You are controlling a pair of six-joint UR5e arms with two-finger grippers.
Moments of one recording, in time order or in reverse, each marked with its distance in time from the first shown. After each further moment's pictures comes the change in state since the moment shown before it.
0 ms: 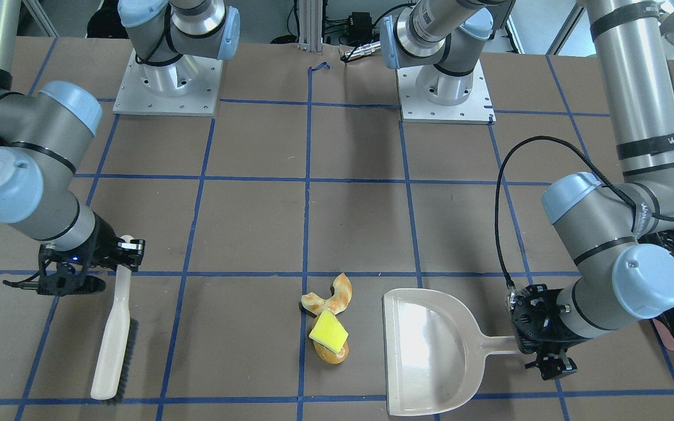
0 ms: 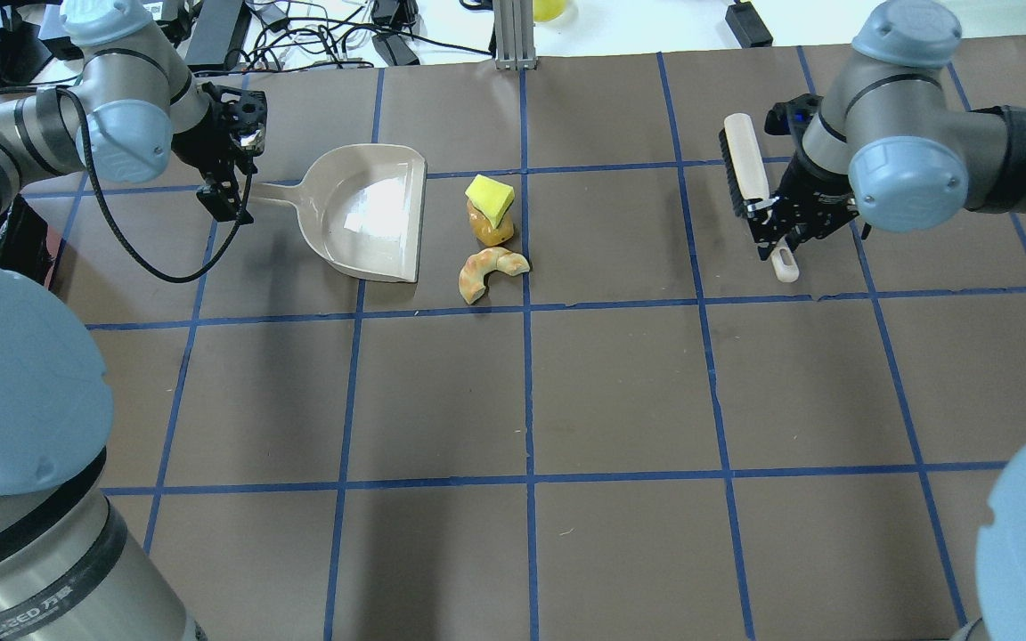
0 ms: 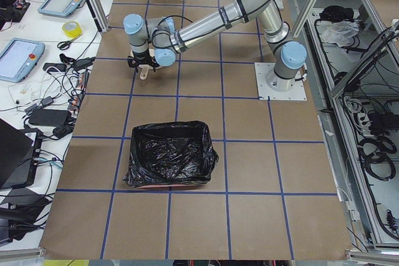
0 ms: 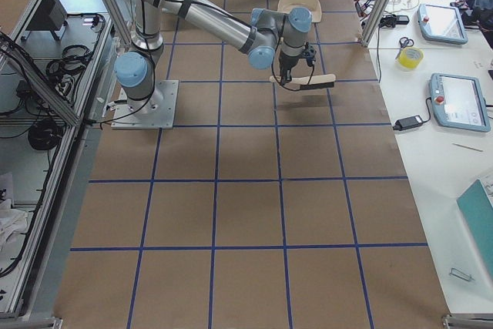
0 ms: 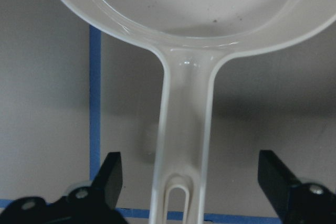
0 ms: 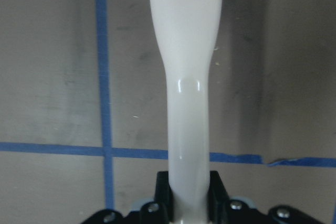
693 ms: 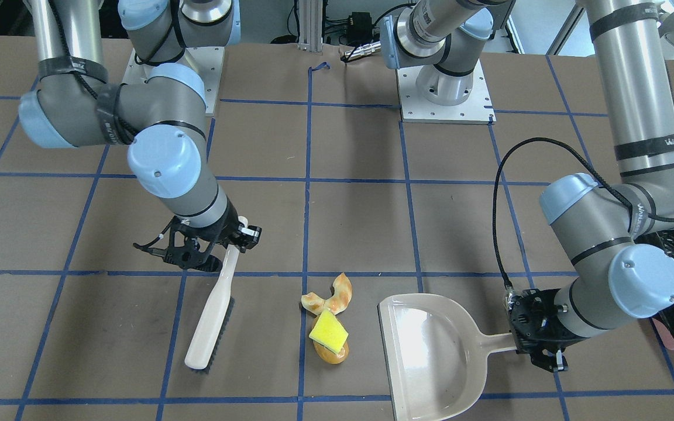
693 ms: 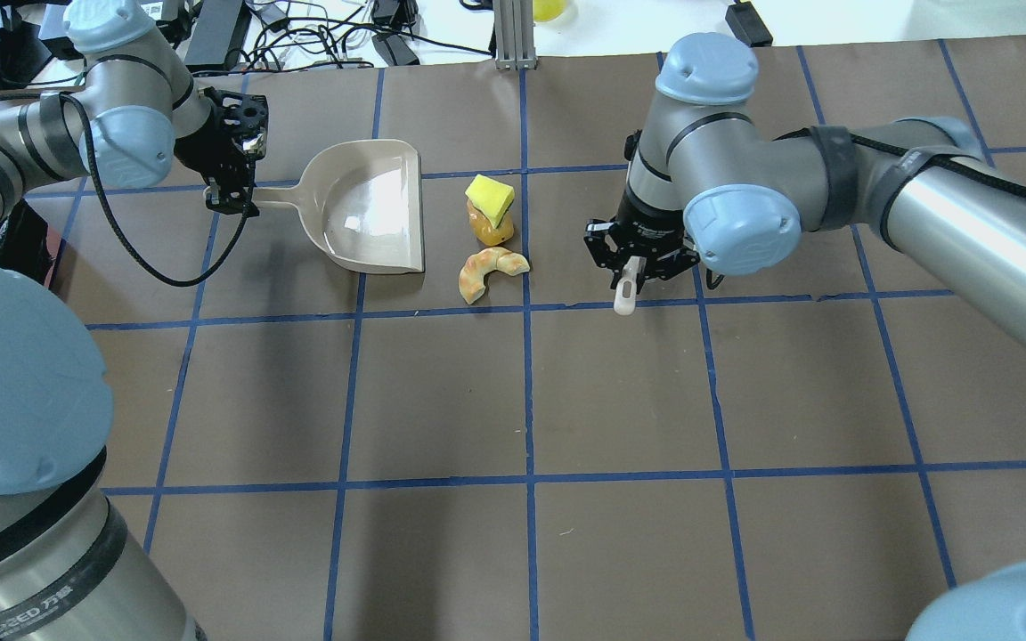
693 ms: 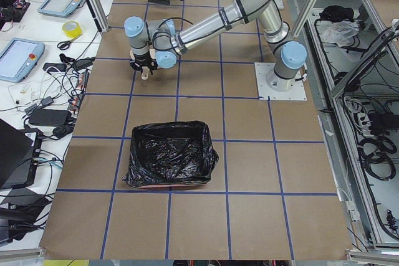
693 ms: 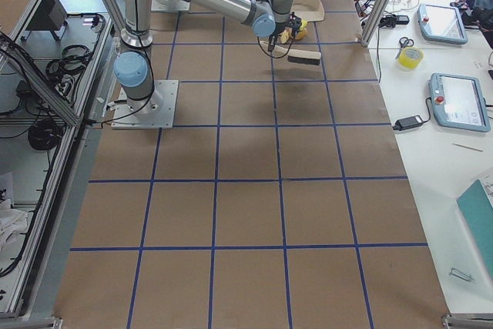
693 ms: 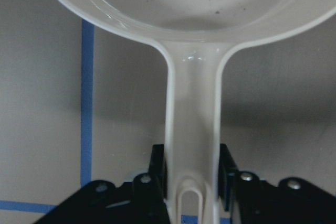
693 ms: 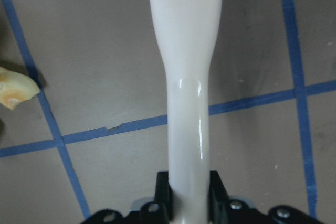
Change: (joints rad) left arm -0.002 0.001 -0.013 0.014 0.002 -0.010; right arm 0.288 0.003 -0.004 -0.002 0.062 0.531
